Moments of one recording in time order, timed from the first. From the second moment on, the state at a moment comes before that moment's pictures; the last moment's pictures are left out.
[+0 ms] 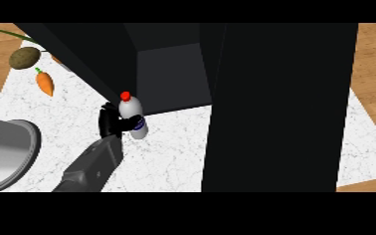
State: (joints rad) left arm -0.72 0.10 0.11 0.00 0.50 0.28 -0.92; right arm 0.15 -0.40 -0.39 -2.19 -0.68 0.29 0.18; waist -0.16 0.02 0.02
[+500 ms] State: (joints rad) left arm -0.72 0.13 0.03 0.00 0.42 0.30 -0.90; right arm 0.14 -0.41 -0.39 -2.18 -0.70 0.31 0.18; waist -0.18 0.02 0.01
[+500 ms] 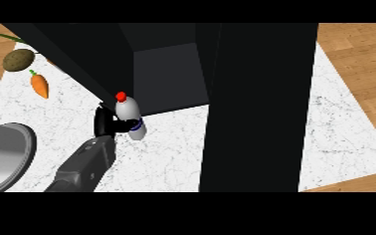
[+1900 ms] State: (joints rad) left arm -0.71 0.09 0.02 0.00 0.41 0.14 -0.83; right arm 0.16 -0.44 -0.38 -2.21 -0.68 0.36 0.20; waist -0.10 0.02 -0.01
